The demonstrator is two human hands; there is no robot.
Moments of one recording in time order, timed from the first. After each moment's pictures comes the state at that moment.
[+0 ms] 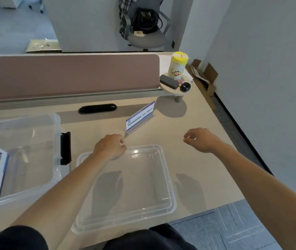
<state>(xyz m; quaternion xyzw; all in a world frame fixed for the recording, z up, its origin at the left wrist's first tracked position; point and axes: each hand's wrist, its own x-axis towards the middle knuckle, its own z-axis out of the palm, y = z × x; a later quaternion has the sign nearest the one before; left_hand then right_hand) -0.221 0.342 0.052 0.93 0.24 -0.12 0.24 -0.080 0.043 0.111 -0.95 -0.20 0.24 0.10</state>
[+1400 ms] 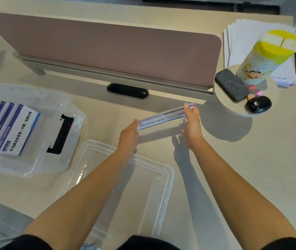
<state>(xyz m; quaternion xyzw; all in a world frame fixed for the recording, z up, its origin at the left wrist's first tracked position) -0.074 0.318 -0.019 0.43 0.63 0.13 0.64 0.093 0.222 -0.033 -0.66 0.00 0.42 0.62</state>
